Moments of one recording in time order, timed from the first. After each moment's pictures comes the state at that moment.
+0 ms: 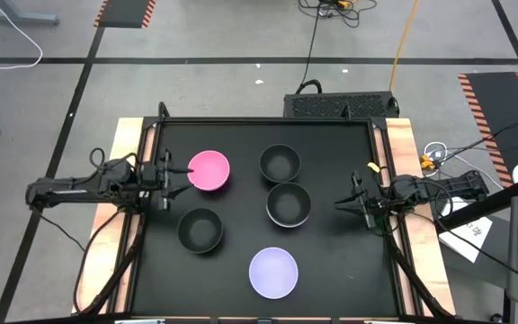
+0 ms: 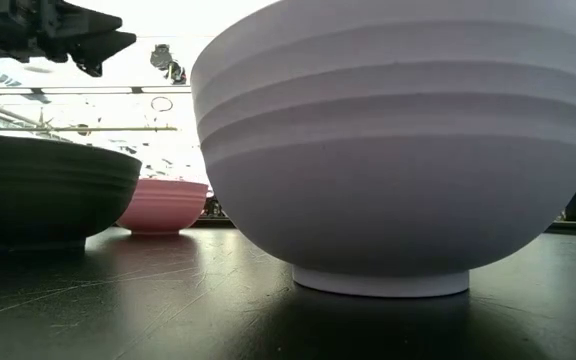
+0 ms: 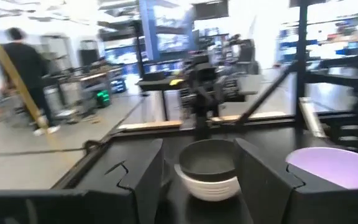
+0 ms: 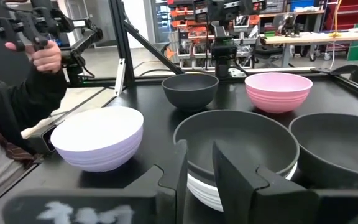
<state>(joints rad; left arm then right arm) 0.07 0.22 0.23 0.08 0.02 0.11 0.17 0.00 0.05 -0.15 0.00 0.10</state>
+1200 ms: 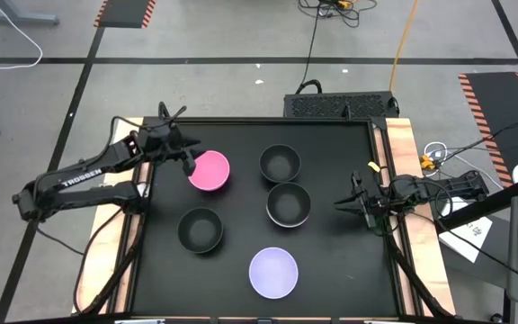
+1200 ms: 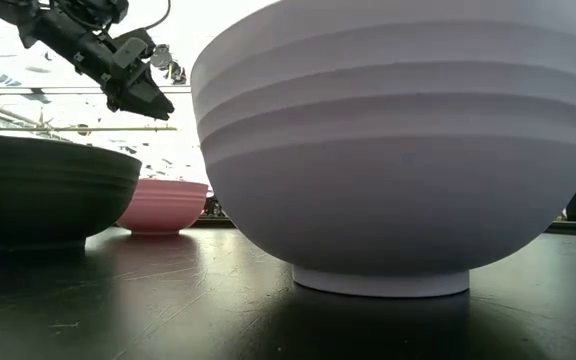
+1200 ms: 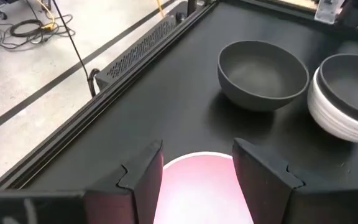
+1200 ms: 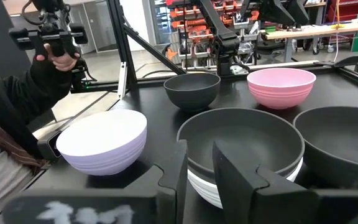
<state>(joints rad) 0.57 0.81 0.63 -0.36 0.08 0.00 0.17 0.00 0.05 -0.16 0.00 0.14</state>
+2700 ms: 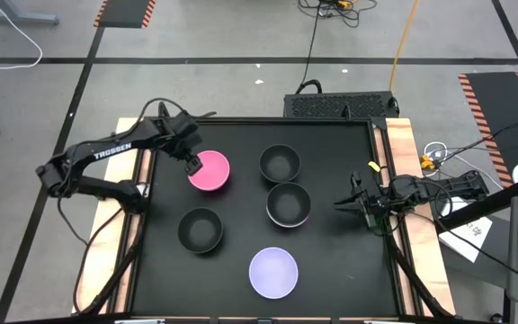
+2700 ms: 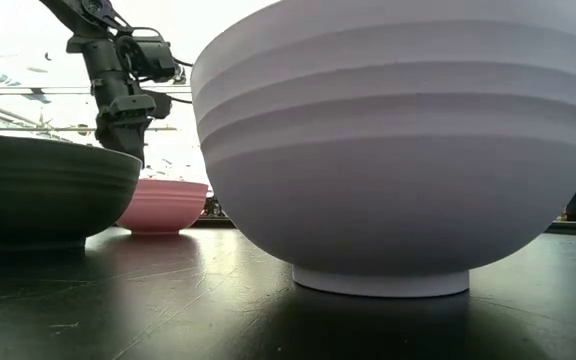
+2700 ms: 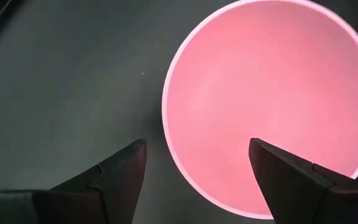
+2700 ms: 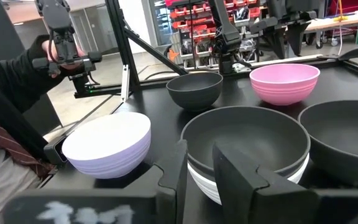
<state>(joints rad) 0.67 1.23 0.86 -0.86 0.08 0.00 0.17 0.00 0.05 -0.17 0.00 0.18</state>
